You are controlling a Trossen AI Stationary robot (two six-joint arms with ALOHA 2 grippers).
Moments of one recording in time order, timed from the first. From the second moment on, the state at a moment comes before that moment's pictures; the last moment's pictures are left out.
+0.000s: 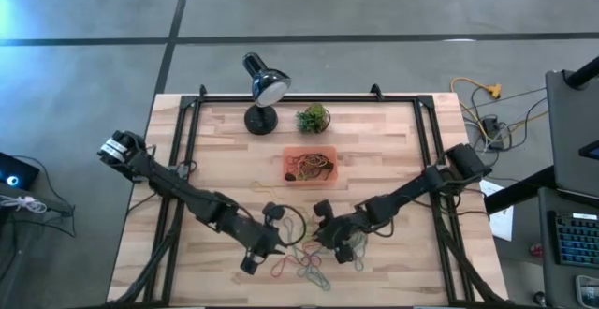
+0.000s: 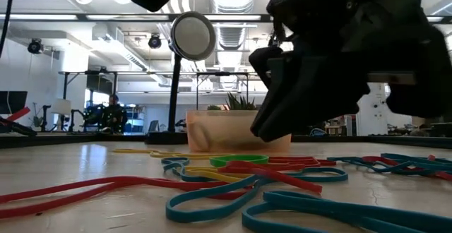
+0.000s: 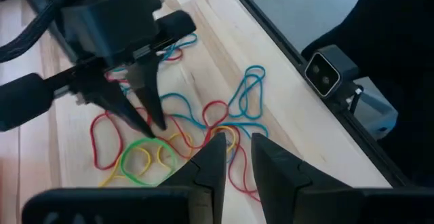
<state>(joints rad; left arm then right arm) -0.52 1.51 1.01 -0.11 -0.10 -0.04 0.41 1.89 0.94 0.19 0.13 -0.15</state>
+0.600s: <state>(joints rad) -0.52 1.52 1.01 -0.11 -0.10 -0.04 0.37 1.95 0.94 0.18 0.13 -0.13</state>
